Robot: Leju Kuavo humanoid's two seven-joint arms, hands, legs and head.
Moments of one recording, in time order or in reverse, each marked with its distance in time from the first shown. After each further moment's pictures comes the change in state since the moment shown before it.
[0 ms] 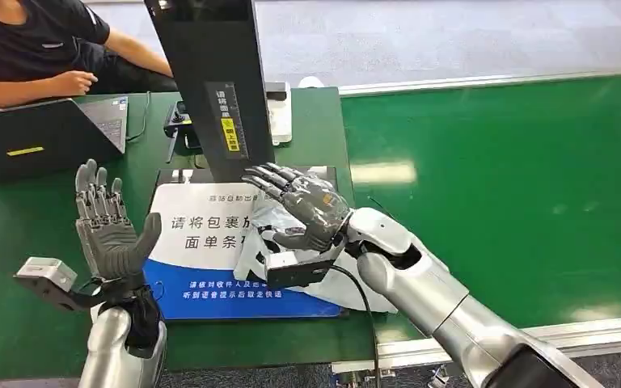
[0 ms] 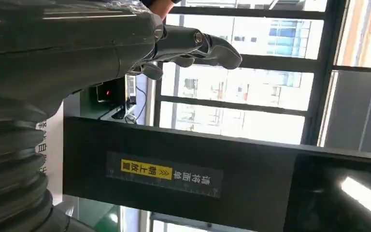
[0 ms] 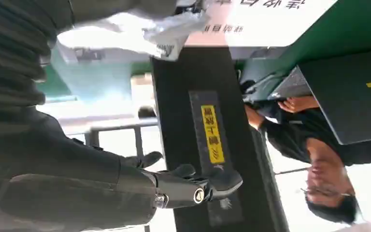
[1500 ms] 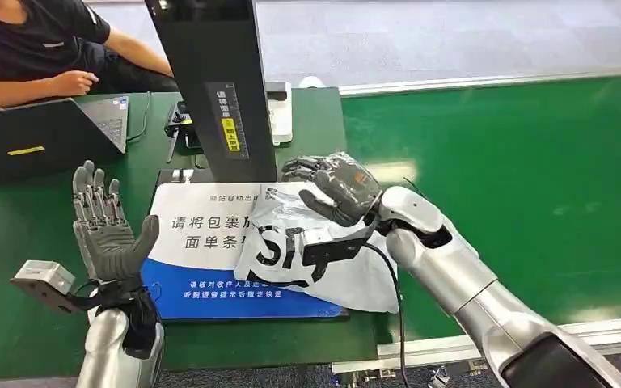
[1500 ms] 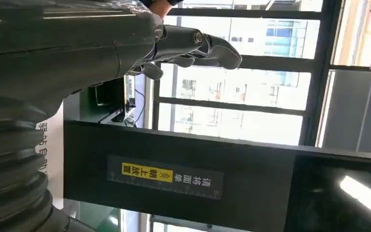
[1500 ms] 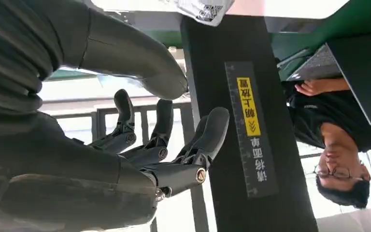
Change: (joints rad) left arm 0.003 0.000 0.022 0.004 -0.007 -0.022 -0.022; right arm -0.070 -0.066 -0.085 0.044 0.055 -0.008 -0.156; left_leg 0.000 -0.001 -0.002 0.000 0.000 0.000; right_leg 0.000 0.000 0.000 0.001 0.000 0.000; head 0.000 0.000
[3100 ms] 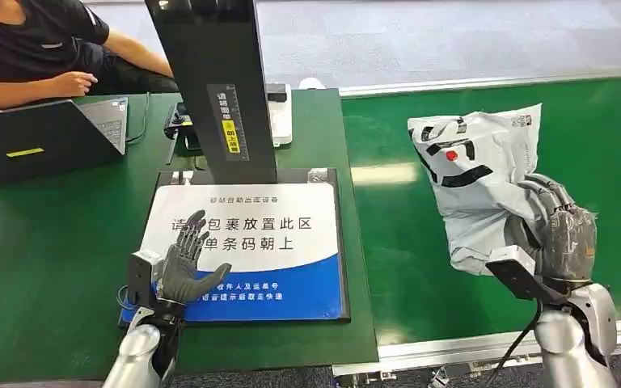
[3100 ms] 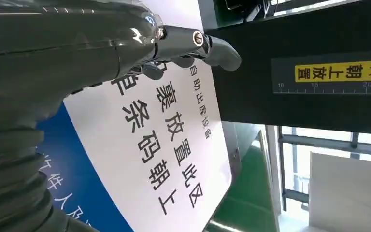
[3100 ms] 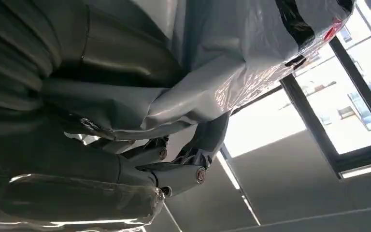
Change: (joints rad) left arm -0.019 0.056 -0.052 0.375 -0.135 -0.246 0.176; right arm 0.641 -0.152 -0.932 -0.458 0.029 -0.228 -0.016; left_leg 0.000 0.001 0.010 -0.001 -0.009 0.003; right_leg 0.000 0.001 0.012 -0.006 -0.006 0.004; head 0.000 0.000
